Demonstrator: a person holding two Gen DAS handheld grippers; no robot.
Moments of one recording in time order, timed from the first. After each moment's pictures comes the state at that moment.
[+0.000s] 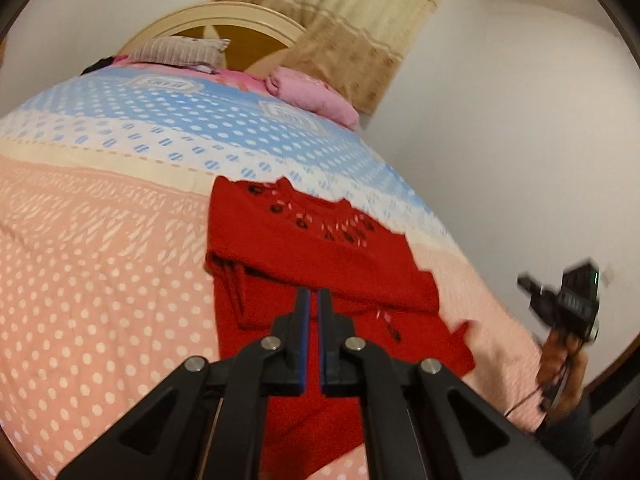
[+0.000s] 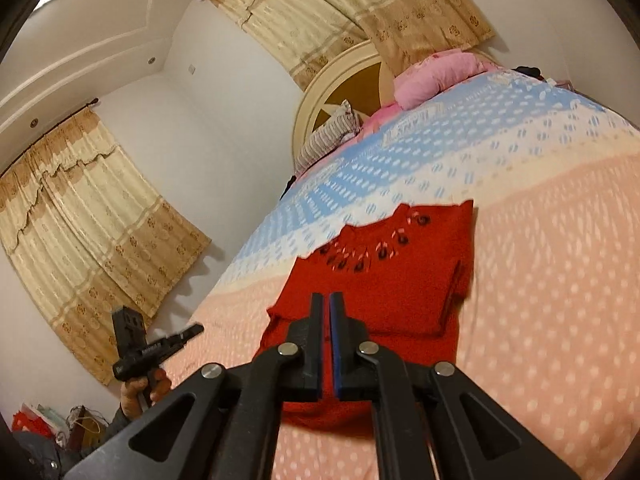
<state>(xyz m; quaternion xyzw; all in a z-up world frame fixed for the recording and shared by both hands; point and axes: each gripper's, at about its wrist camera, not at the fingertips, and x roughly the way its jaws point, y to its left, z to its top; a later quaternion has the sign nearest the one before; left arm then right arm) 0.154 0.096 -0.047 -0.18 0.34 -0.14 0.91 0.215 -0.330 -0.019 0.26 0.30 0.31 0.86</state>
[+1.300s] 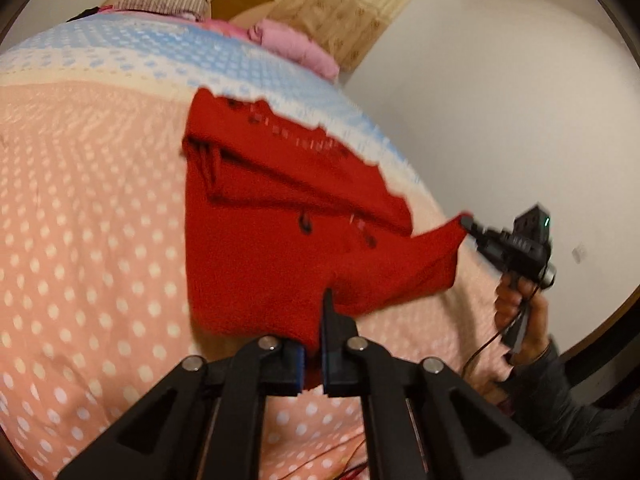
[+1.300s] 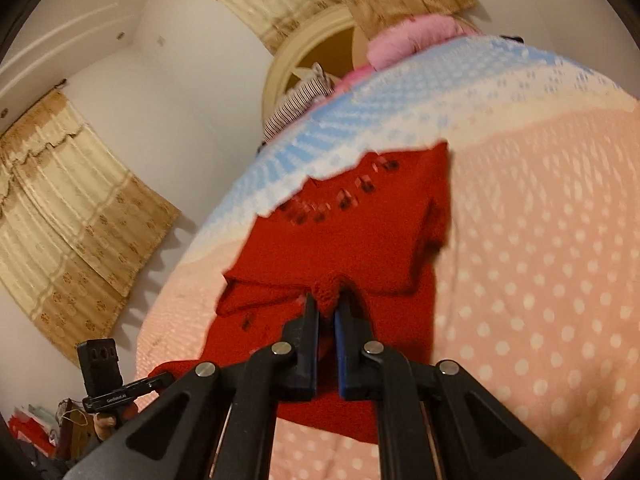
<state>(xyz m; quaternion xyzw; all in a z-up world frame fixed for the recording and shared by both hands) 0.102 0.088 -0.091 -0.23 0.39 -0.20 0.87 0.229 -0.310 -0.077 0.23 0.37 0.29 0.85</state>
